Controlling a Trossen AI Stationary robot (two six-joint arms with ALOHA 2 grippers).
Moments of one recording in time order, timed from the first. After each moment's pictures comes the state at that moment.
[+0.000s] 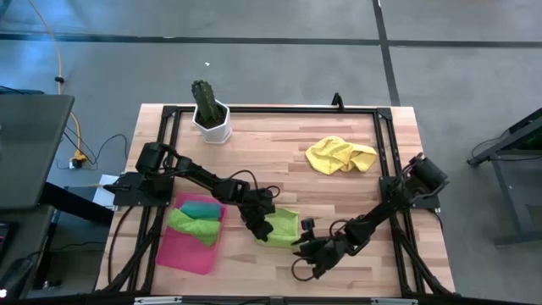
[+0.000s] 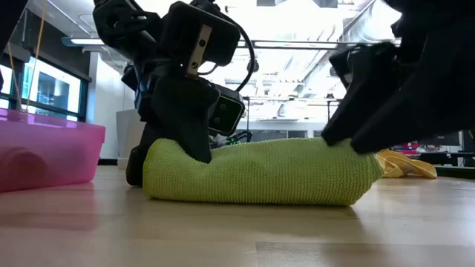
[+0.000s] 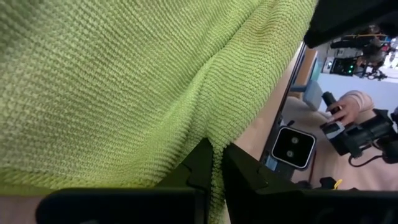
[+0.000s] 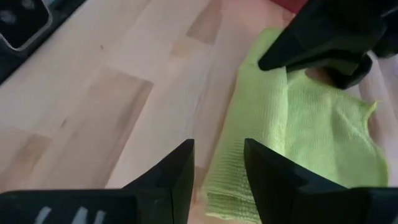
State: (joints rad) left arm -0.05 2.00 0.96 0.15 0.60 -1.02; right arm 0.66 1.85 0.90 0.19 0.46 0.10
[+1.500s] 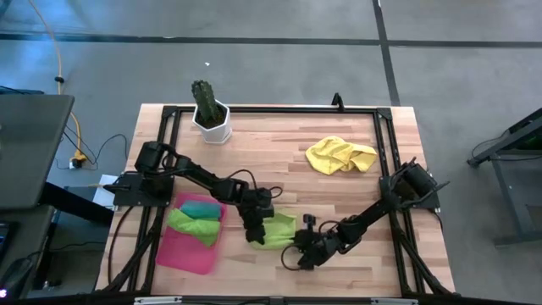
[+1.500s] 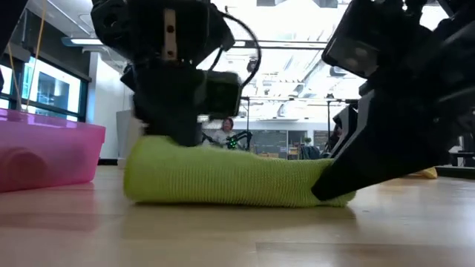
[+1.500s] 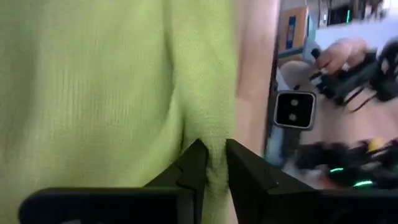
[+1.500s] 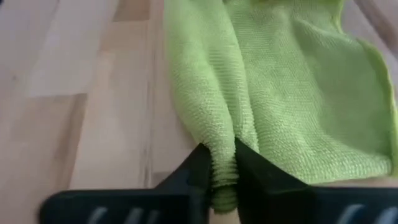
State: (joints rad) left arm -0.04 1.95 0.95 0.17 0.67 -0.75; right arm 0.63 1.96 0.91 0.19 0.46 0.54
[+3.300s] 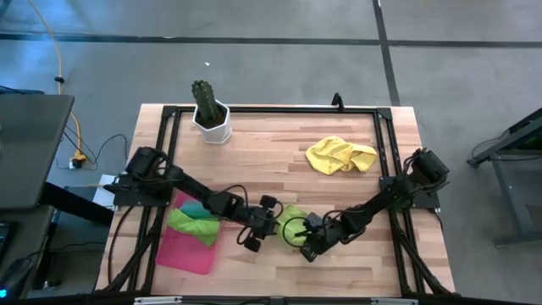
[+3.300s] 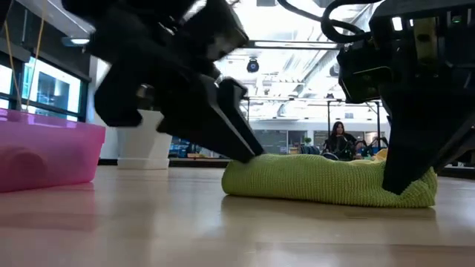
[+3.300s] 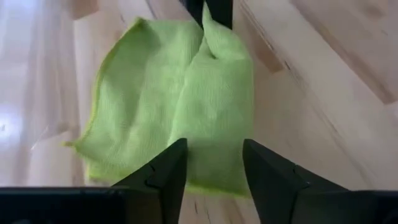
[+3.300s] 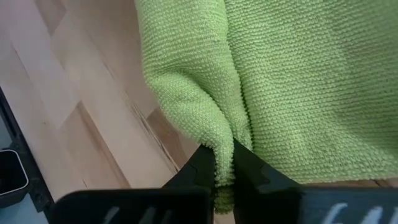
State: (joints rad) left arm -0.22 1.91 0.97 0.21 -0.10 0.13; right arm 0.56 1.79 0.90 -0.15 0.15 1.28
